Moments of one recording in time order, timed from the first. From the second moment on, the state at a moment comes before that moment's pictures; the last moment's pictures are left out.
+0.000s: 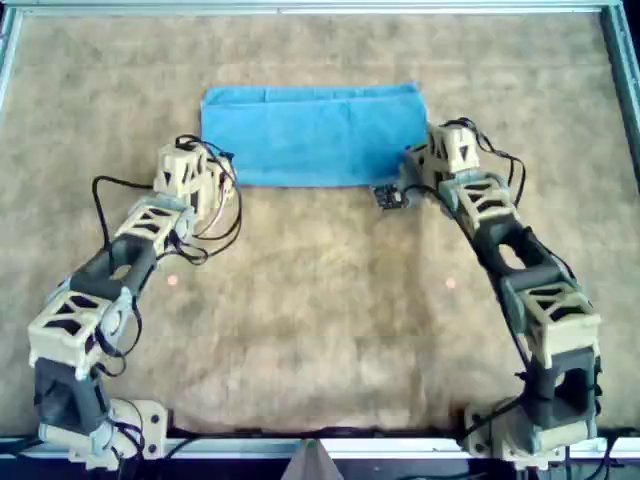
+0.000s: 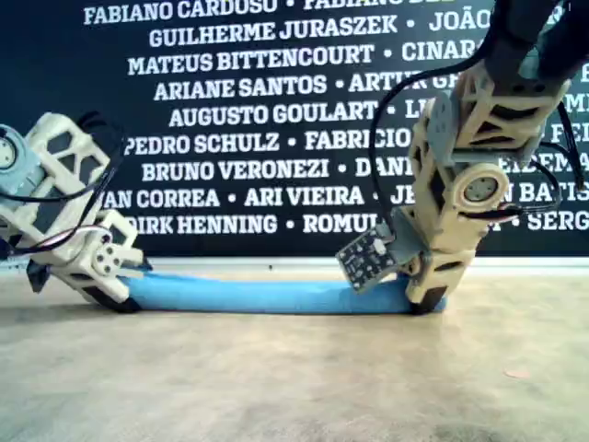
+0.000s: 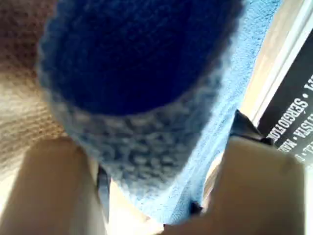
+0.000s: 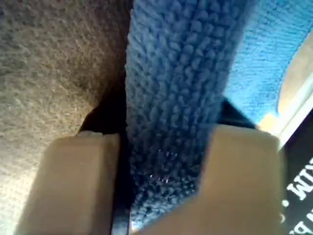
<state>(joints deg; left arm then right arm) -14.6 57.7 86.2 4.5 10.3 1.8 16.8 46.9 64.2 29.9 1.7 -8.4</state>
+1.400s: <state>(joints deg) -14.6 91.1 124.7 4.5 10.7 1.8 16.9 82.7 104.9 36.7 1.3 -7.8</state>
